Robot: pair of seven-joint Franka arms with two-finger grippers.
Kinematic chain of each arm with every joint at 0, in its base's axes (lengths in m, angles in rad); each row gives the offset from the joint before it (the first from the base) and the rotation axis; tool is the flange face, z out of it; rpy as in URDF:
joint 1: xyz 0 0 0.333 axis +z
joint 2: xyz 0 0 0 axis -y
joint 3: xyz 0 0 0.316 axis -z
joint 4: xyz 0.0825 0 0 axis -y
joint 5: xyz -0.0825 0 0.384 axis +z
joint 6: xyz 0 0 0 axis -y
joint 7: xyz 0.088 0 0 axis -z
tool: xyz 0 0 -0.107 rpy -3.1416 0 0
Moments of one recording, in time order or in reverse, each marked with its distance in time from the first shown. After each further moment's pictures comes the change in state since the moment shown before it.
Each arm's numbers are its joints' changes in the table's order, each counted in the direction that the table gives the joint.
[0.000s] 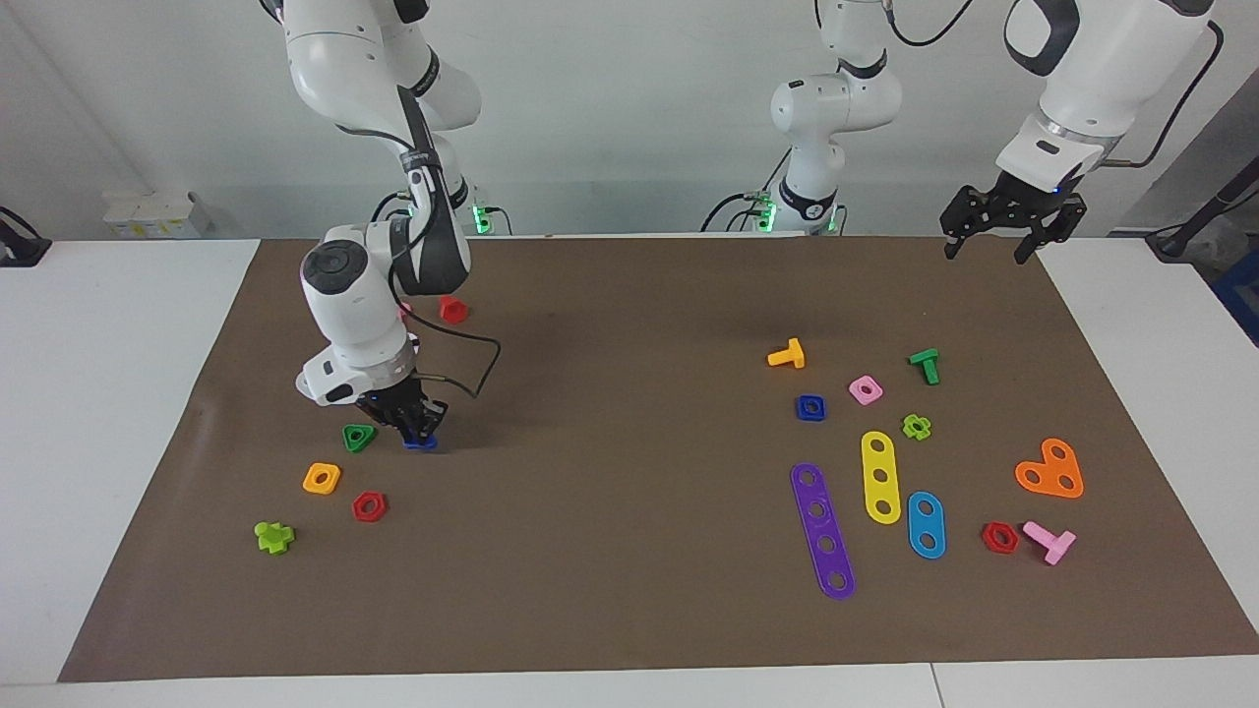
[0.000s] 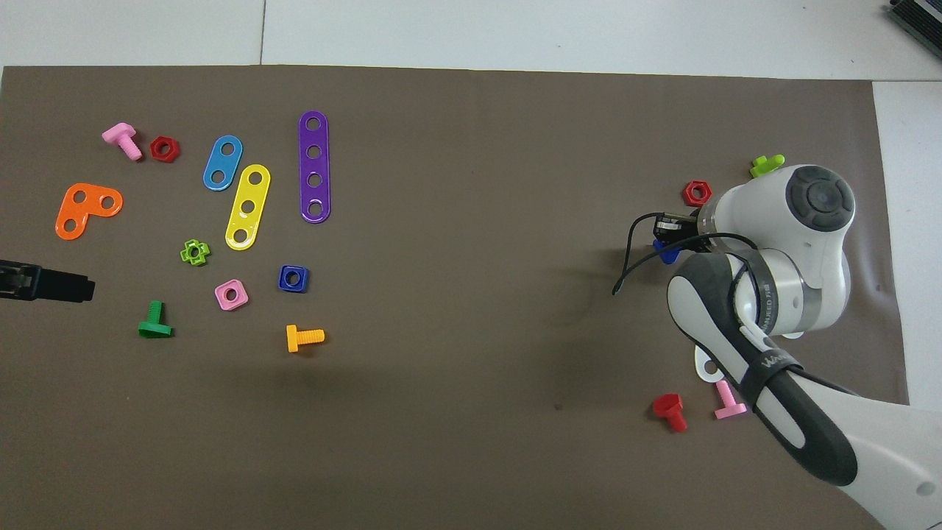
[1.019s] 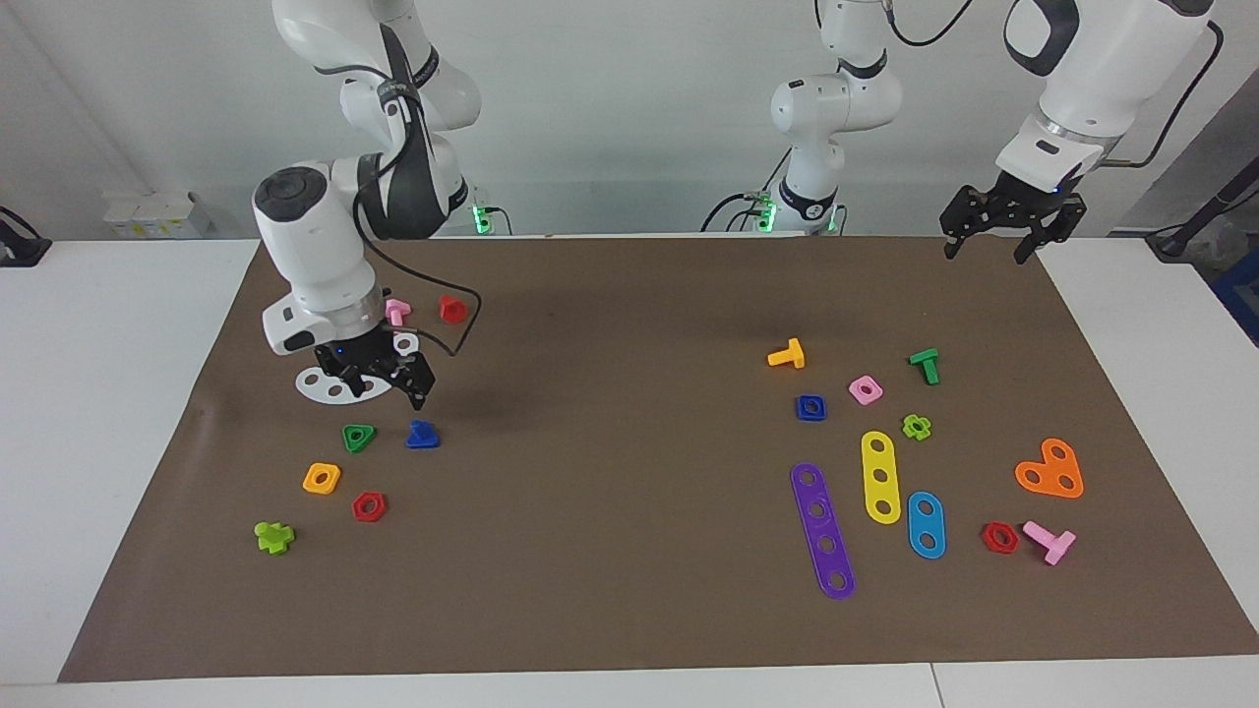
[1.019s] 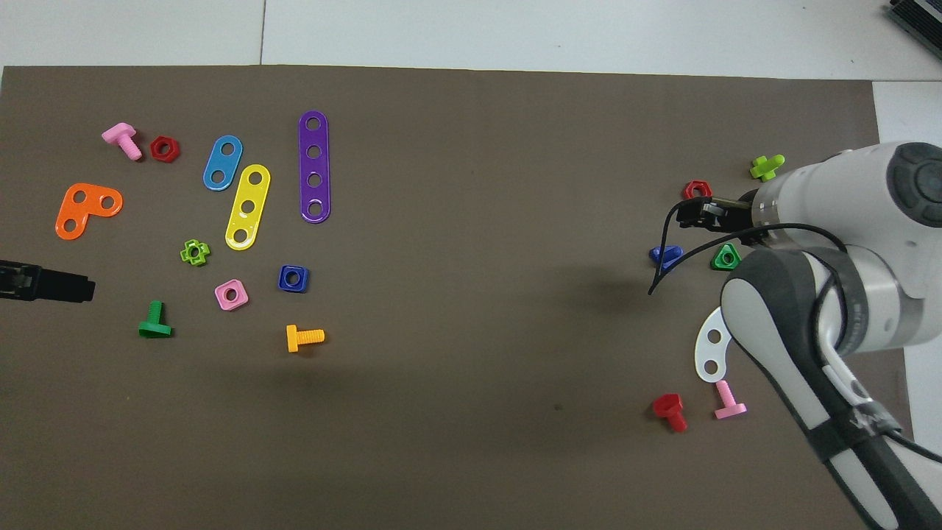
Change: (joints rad) left arm 0.000 0.000 0.000 0.000 0.000 -0.001 0.000; right arm -0.009 0.210 0.000 0.064 0.002 -0.211 0.000
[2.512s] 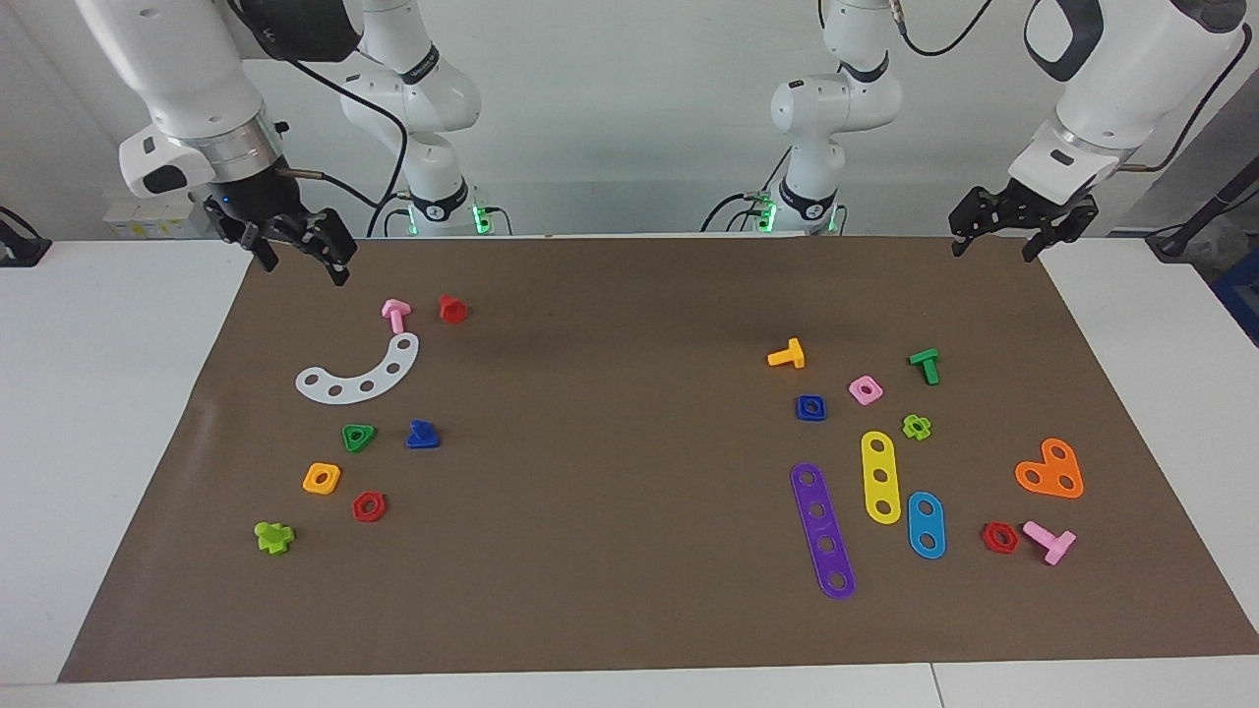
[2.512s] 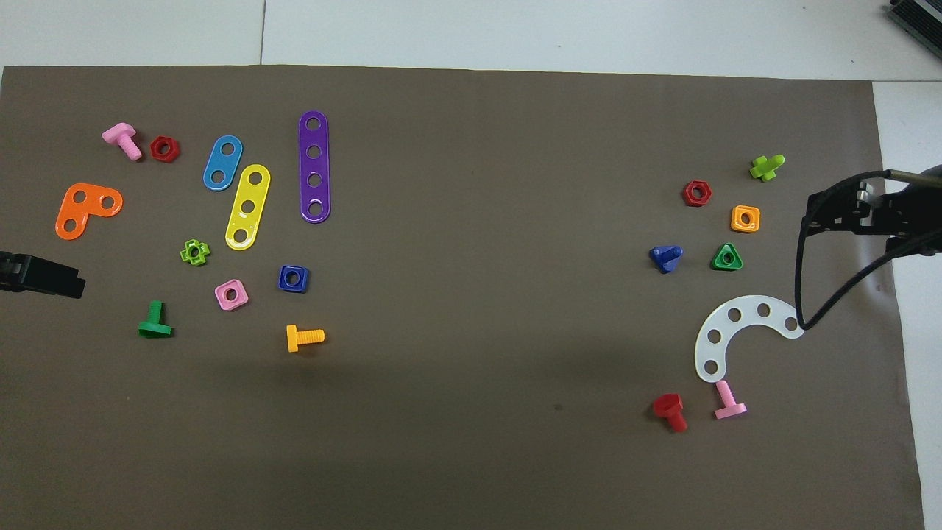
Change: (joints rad) left arm 0.000 -0.089 0.000 0.133 0.023 -0.134 -0.001; right arm -0.060 0.063 0.012 0.388 0.001 -0.579 -0.083
